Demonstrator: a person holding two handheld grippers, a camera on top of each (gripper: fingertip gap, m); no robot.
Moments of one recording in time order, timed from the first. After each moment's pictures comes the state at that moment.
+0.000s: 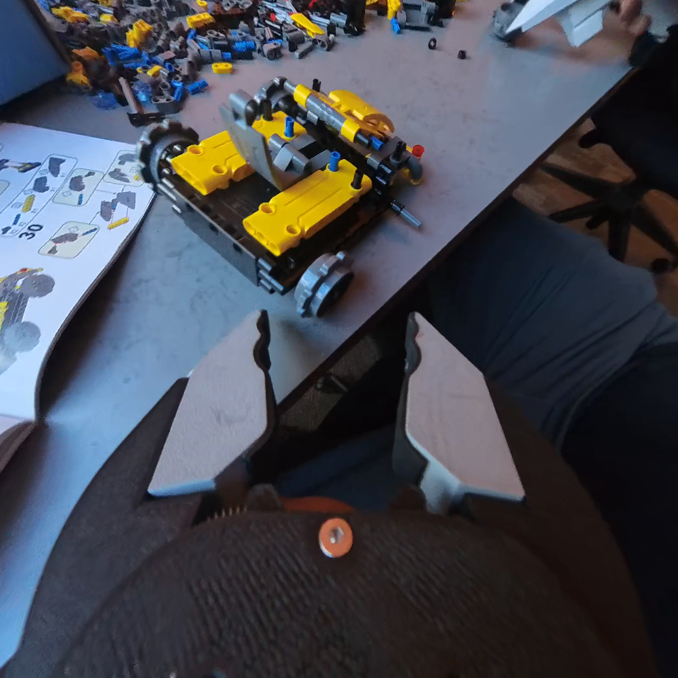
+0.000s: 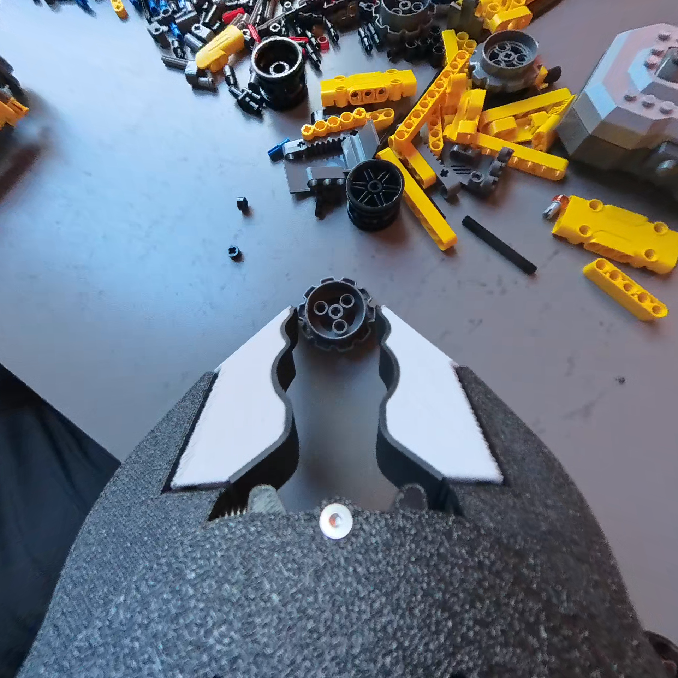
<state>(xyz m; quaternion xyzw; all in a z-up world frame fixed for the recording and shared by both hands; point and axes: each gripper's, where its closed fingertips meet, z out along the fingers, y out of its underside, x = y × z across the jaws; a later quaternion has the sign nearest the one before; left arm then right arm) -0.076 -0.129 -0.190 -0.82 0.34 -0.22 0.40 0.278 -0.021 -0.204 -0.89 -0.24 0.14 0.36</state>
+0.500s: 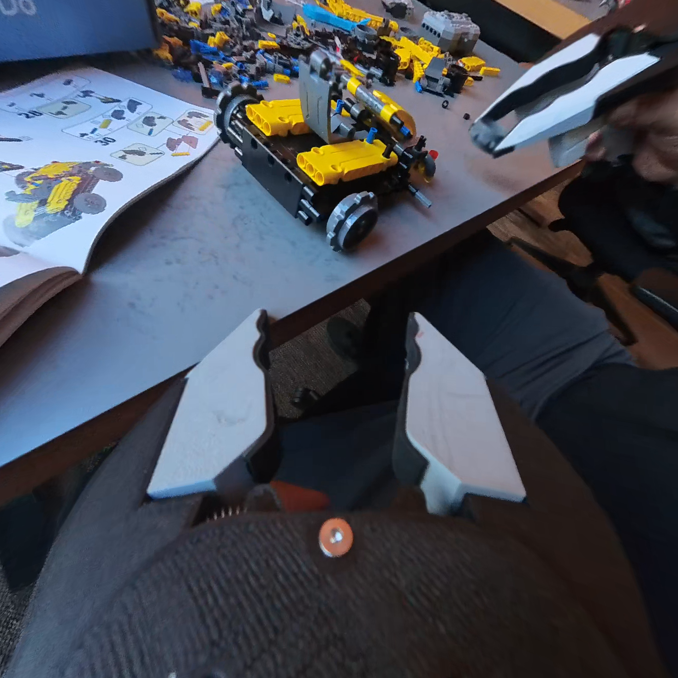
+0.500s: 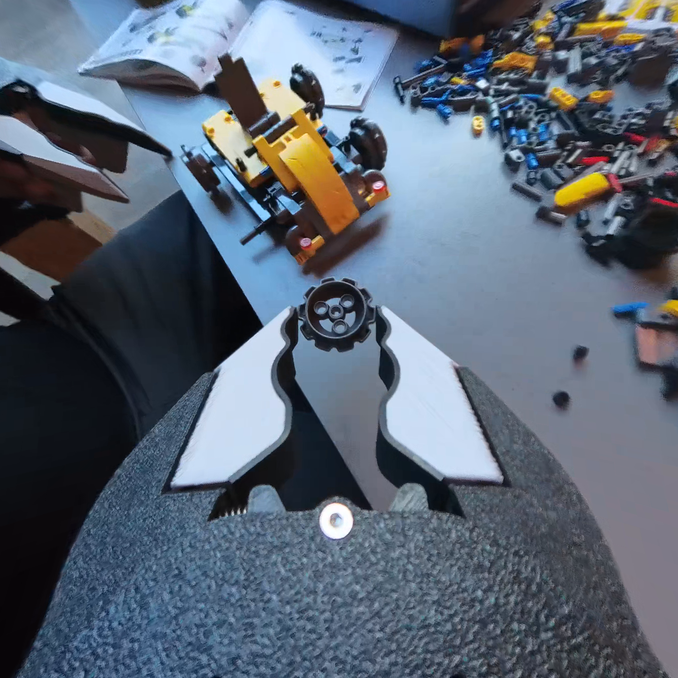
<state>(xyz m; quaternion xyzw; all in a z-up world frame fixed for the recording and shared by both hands) -0.120 -0.157 -0.189 -0.82 0.24 -0.27 0.45 0.099 -0.099 -0.163 -0.80 -0.40 0.26 0.36</state>
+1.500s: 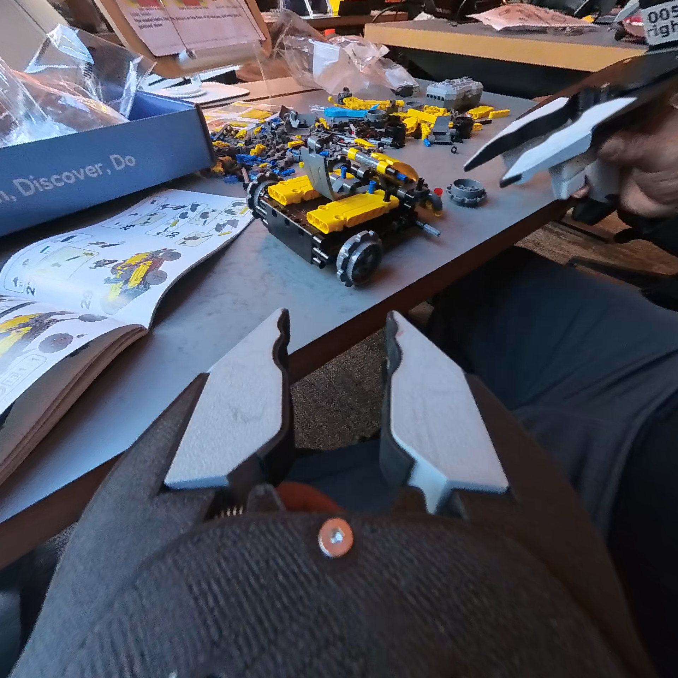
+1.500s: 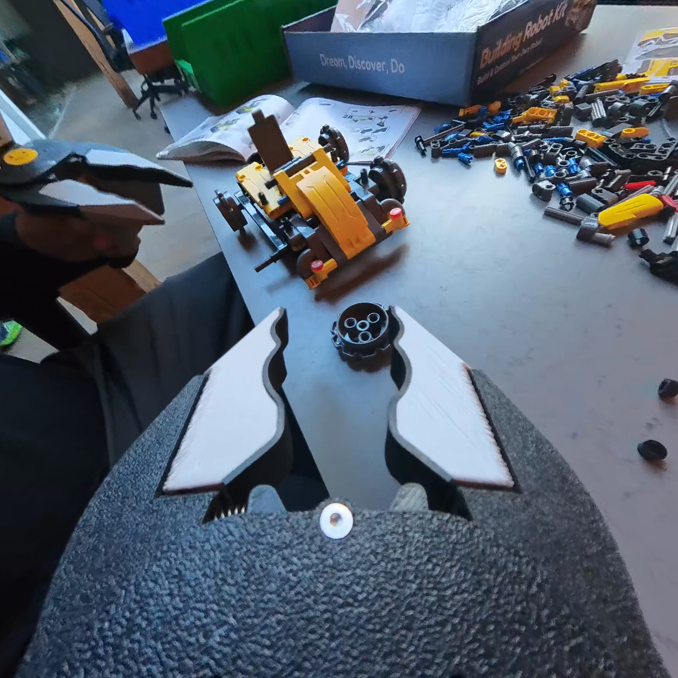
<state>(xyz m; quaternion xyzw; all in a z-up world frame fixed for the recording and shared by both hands) -0.123 -0.151 -0.171 -0.76 0.27 -0.19 0.56 0.084 -0.096 -0.173 -0.74 -0.37 0.36 0.42</state>
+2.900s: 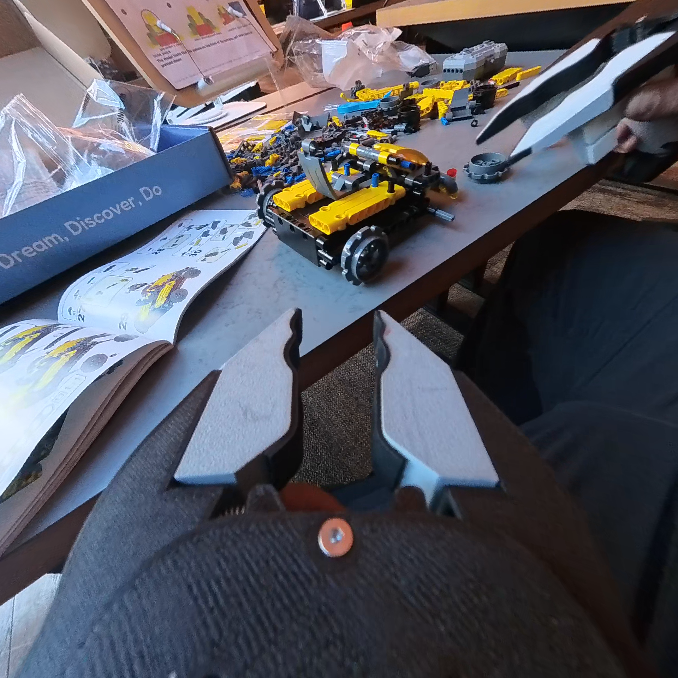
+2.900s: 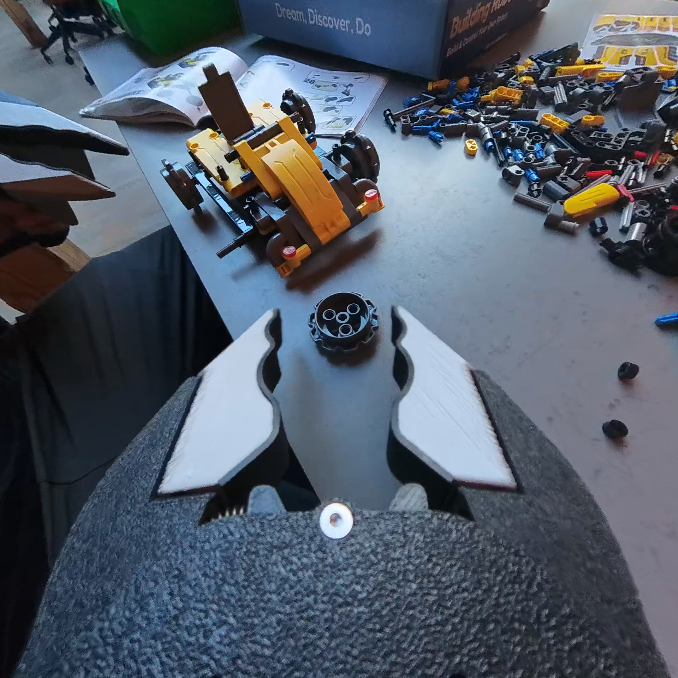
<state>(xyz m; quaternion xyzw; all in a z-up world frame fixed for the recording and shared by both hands) -0.123 -0.149 -0.171 -0.75 0.30 -0.12 0.58 0.088 -0.086 -0.183 -0.77 -0.37 0.29 0.43</state>
